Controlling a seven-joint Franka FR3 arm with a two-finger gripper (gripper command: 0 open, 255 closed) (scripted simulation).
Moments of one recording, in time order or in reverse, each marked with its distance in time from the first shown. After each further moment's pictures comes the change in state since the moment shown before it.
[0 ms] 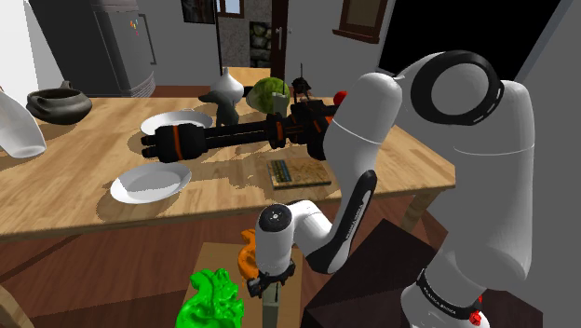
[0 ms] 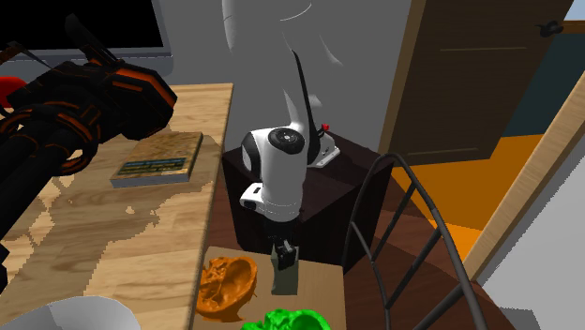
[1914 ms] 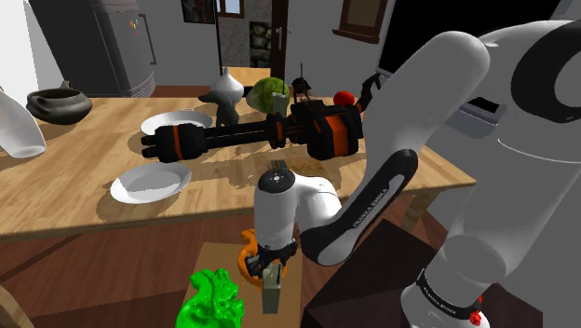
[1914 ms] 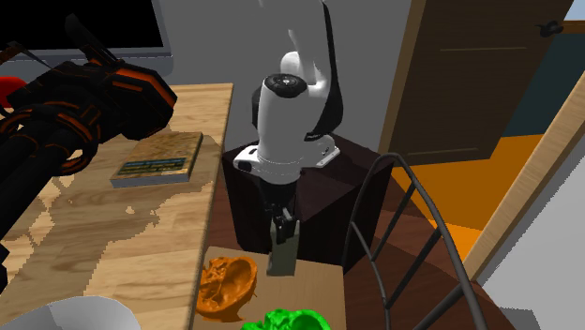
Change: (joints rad) arm -0.233 -0.324 0.323 -0.084 0.518 -0.144 -0.396
